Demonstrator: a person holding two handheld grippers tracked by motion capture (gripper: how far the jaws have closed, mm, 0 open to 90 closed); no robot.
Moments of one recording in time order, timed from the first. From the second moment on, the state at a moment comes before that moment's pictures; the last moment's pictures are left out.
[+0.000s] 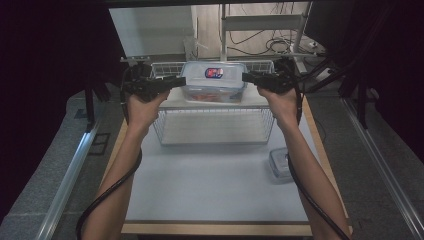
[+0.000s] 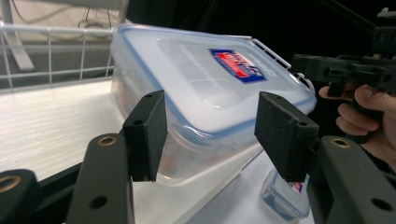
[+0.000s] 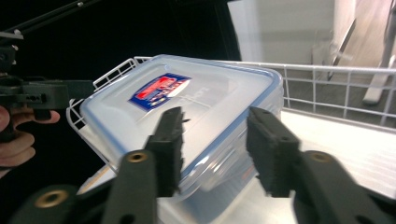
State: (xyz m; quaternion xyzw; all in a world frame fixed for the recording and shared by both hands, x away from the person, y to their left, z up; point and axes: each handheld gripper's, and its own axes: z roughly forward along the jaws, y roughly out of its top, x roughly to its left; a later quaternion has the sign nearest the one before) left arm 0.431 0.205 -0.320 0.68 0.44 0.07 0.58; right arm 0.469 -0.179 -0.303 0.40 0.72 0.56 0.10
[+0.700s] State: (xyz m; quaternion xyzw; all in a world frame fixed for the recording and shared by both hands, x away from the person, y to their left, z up) left arm 0.341 0.196 -0.382 0.74 0.37 0.16 0.54; right arm 0.436 -0.165 -0.342 0.34 0.79 0.50 0.13
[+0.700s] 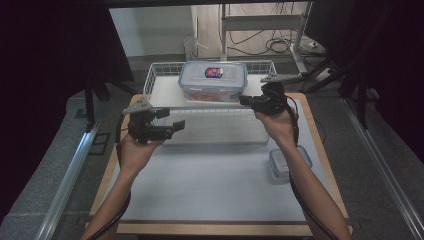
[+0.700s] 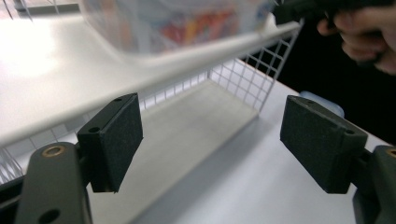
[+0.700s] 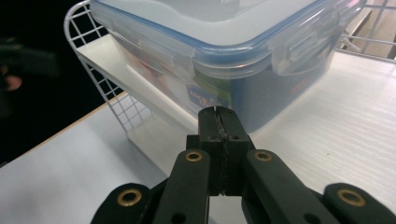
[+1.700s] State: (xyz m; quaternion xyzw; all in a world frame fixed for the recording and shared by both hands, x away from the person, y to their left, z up) left arm 0.267 0.190 -0.467 0.80 0.35 0.16 0.46; right arm 0.379 -0.169 -0.375 0.31 0.80 0.50 0.14
